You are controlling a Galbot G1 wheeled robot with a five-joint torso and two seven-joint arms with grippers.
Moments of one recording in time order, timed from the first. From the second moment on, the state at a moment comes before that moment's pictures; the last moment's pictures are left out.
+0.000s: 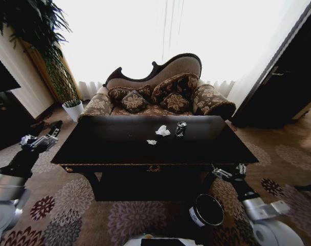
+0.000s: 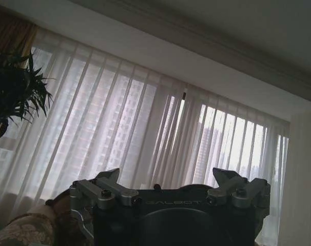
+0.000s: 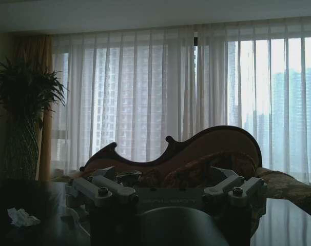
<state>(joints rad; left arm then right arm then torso) 1.60 -1.16 -1.30 -2.33 -1.12 0.20 0.32 -1.72 1.04 0.91 2.21 0.65 0.13 -0.16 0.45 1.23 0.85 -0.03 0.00</state>
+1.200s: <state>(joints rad) 1.70 -1.30 -1.26 -2.32 -0.92 0.18 0.34 -1.23 0.73 0.52 1.94 0.89 0.05 0.06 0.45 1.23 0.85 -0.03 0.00</state>
